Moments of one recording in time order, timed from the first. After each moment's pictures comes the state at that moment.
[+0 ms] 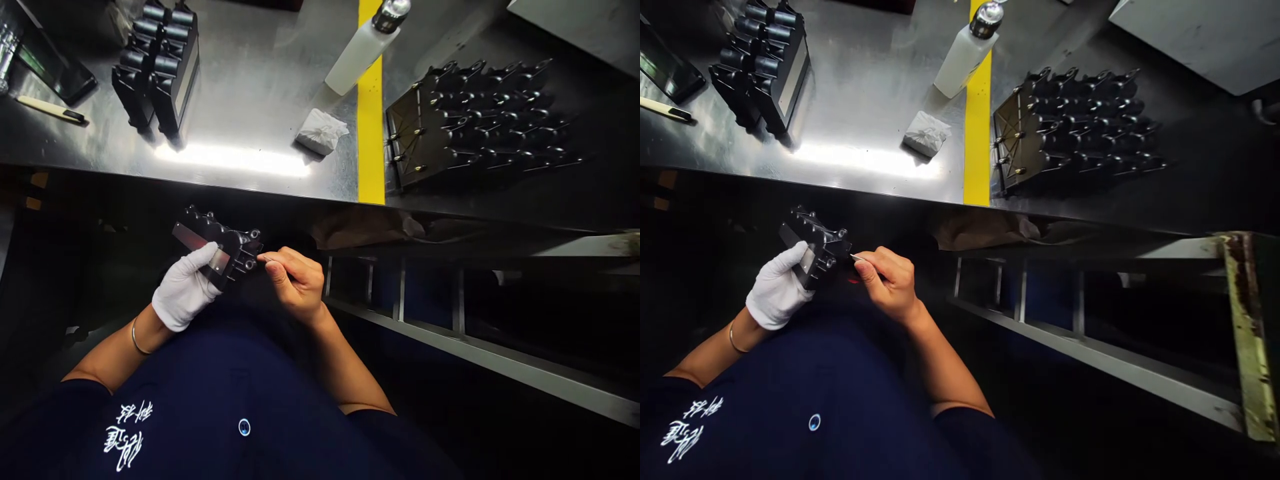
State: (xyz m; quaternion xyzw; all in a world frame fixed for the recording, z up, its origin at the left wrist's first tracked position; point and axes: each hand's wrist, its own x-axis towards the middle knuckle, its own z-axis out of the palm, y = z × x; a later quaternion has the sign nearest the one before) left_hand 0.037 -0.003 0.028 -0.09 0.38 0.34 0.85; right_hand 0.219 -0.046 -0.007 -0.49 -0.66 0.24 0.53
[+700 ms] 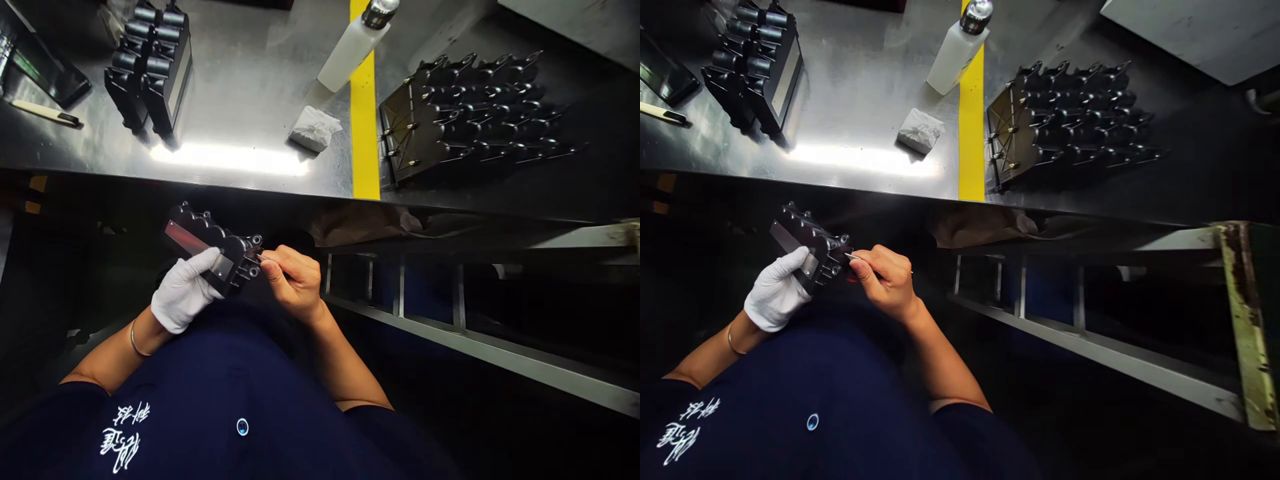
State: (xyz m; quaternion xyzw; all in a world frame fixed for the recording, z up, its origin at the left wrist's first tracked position) left_hand 0.042 -0.010 0.034 0.00 0.40 0.32 0.86; right_hand 0.221 -0.047 -0.005 -0.49 -0.68 0.21 0.51
